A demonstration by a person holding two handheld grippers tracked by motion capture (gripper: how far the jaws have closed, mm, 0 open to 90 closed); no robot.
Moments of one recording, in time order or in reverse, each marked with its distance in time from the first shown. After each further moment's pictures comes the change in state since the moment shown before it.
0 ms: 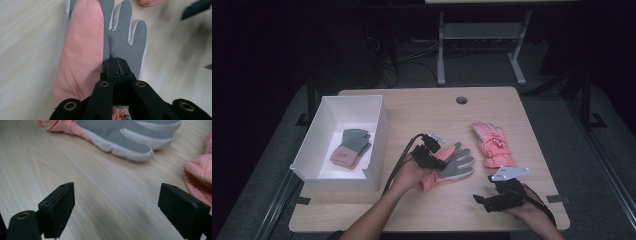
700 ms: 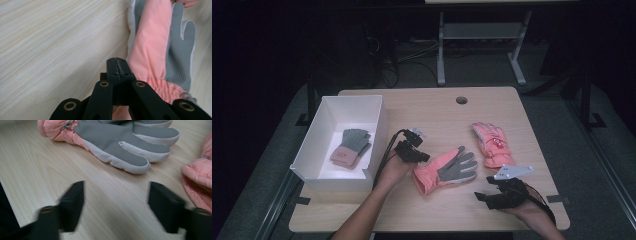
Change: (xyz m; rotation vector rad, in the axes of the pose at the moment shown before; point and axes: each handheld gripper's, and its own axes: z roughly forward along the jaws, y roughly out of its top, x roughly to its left) left arm 0.043 -0.021 -0.026 -0.039 0.116 -0.092; right arm 0.001 0.004 -0.010 -0.016 0.017 0.018
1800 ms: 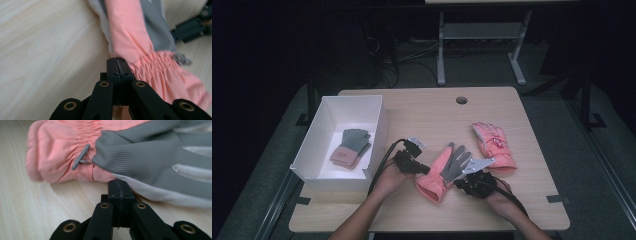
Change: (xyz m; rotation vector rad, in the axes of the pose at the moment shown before) left arm -0.013 -0.024 -0.003 0.062 -0.116 0.040; right arm 0.020 0.037 0.066 0.066 0.064 -0.087
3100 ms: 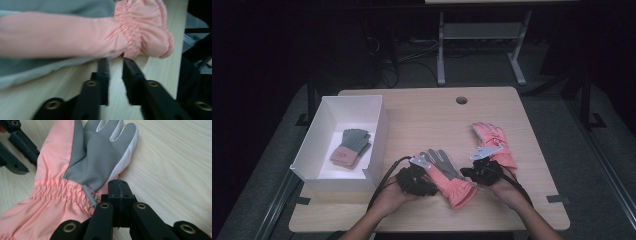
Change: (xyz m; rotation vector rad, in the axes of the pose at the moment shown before) left arm -0.046 -0.031 0.001 -0.042 -0.098 0.127; right arm -0.031 0.013 -0.012 -0.017 -0.029 0.035
